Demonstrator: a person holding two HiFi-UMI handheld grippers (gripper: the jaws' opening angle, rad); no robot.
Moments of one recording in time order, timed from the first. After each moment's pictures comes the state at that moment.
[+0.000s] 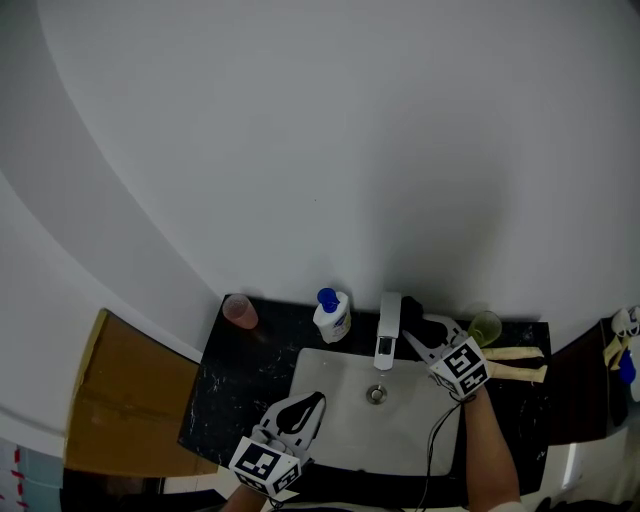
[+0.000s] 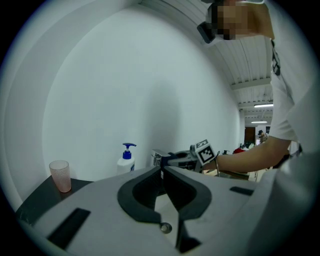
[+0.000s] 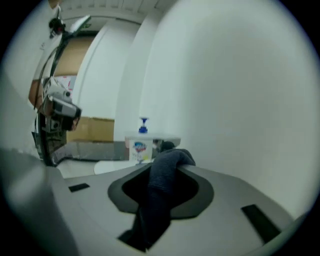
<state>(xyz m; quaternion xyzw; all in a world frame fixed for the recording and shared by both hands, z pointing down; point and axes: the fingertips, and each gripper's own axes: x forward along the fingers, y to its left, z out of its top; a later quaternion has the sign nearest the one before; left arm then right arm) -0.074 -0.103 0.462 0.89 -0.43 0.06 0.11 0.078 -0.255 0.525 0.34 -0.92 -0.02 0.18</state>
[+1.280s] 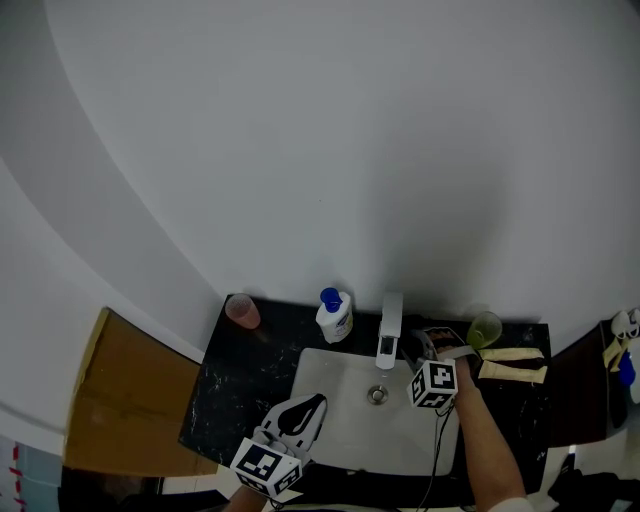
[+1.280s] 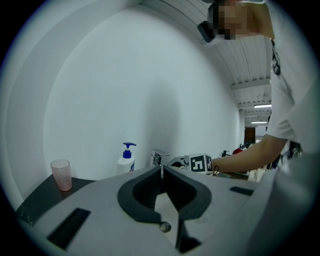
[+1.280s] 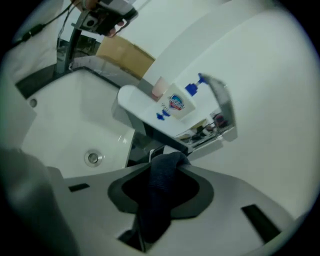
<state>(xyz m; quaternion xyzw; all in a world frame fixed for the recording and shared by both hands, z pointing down) -0.077 -0.095 0.463 0.89 -0.43 0.06 0.11 0.063 -0.239 0.599 0.25 -0.79 -0.27 0.49</state>
